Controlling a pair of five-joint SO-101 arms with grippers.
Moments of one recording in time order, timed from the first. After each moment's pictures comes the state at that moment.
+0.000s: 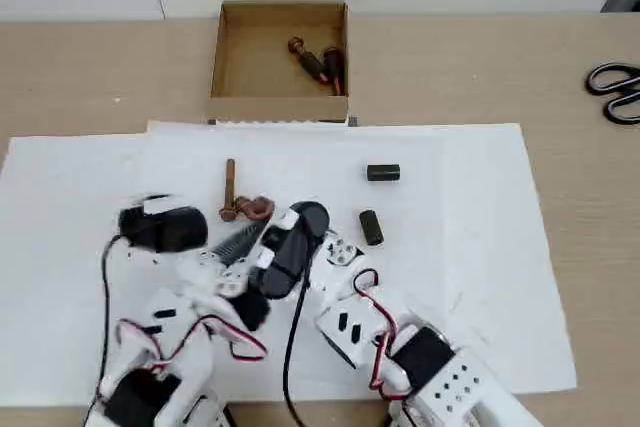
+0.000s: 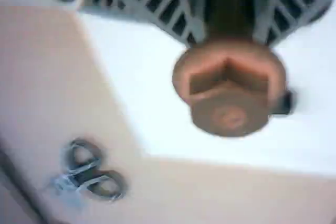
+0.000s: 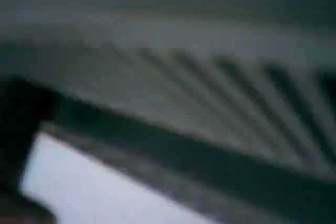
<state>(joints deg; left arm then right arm) 27.2 -103.3 78.3 53.5 37.8 -45.9 -72.1 76.1 27.4 12.7</state>
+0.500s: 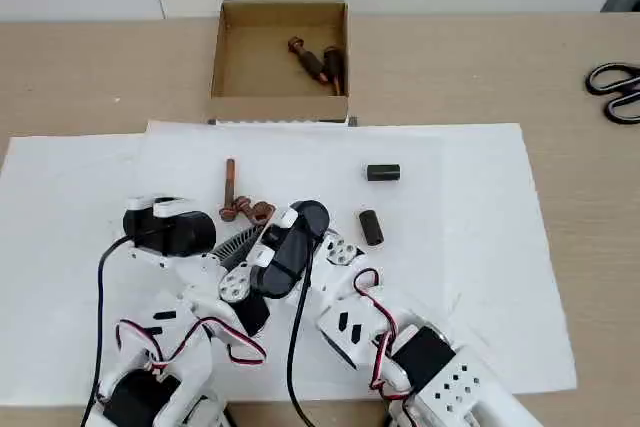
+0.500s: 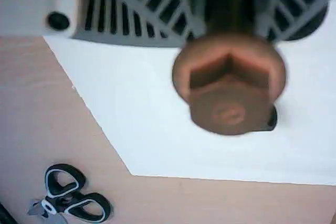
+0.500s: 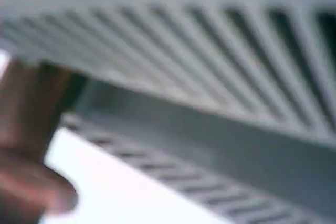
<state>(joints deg) 27.9 -103.6 79.1 55.1 34.0 -45.8 -72.1 76.1 27.4 12.7</state>
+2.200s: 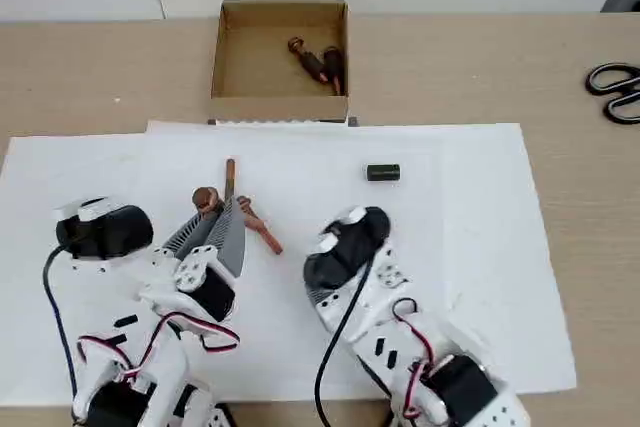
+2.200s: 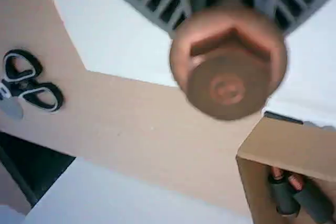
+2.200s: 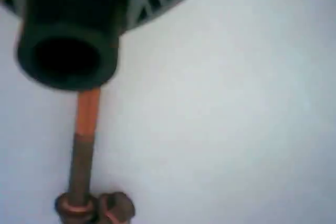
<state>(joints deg) 15.4 -103.4 71.3 58.7 35.8 -41.4 -94.9 75.5 59.8 -2.2</state>
